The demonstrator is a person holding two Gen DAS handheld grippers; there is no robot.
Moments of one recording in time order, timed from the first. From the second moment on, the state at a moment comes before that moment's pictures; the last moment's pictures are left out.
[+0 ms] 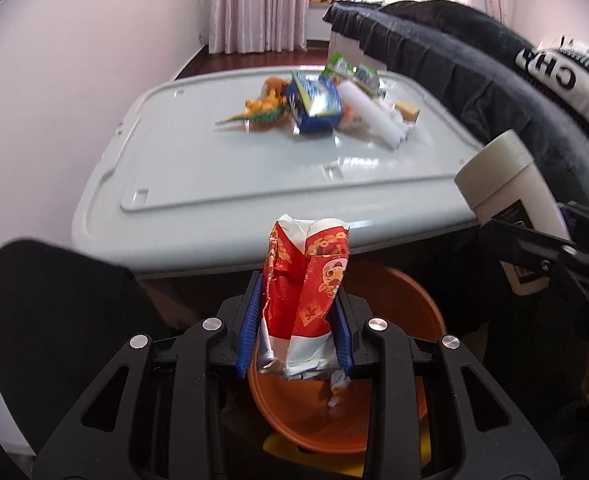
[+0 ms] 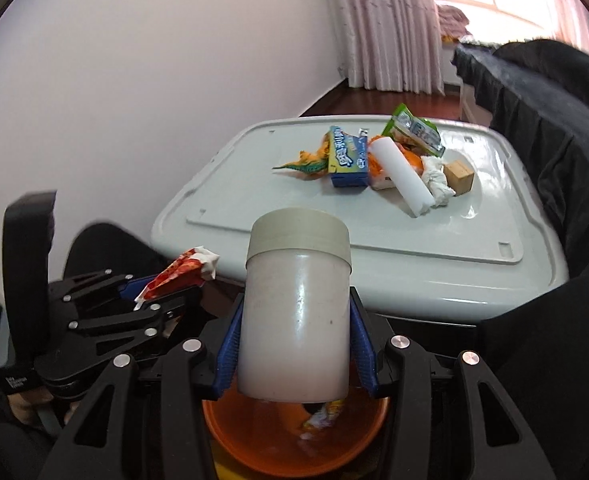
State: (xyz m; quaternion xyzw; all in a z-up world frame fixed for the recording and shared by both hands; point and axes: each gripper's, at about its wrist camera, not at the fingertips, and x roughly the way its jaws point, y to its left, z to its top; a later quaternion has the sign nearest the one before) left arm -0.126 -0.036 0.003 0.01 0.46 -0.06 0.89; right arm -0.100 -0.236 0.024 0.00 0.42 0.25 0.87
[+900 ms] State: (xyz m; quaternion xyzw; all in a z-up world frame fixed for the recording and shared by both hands) left arm -0.118 -0.041 -0.020 0.01 0.50 -0.07 0.86; right arm -0.103 -0.235 -0.008 0.02 0.47 0.25 0.84
